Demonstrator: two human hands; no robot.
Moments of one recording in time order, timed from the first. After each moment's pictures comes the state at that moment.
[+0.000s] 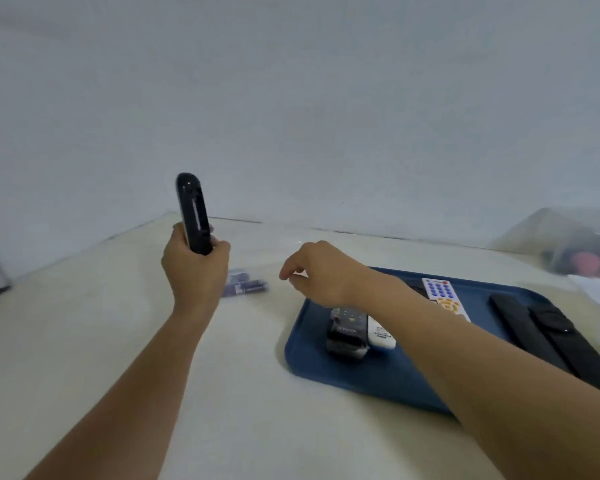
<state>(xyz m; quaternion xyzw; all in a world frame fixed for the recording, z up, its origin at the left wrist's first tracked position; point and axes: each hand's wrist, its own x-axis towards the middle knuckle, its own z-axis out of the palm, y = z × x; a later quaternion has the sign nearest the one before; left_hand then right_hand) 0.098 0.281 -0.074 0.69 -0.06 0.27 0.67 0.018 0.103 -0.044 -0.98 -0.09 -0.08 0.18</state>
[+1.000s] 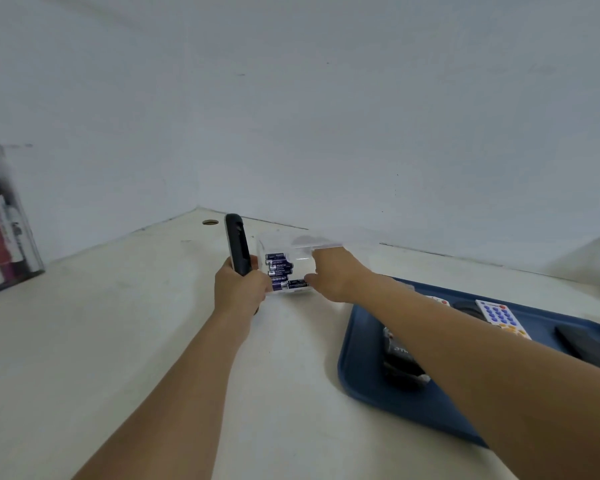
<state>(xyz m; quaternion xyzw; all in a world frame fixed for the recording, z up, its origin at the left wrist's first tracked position) 0.137 0.297 -0.113 0.67 0.03 0.02 0.74 0.104 0.137 -0.068 -0.99 0.01 -0.05 0.11</state>
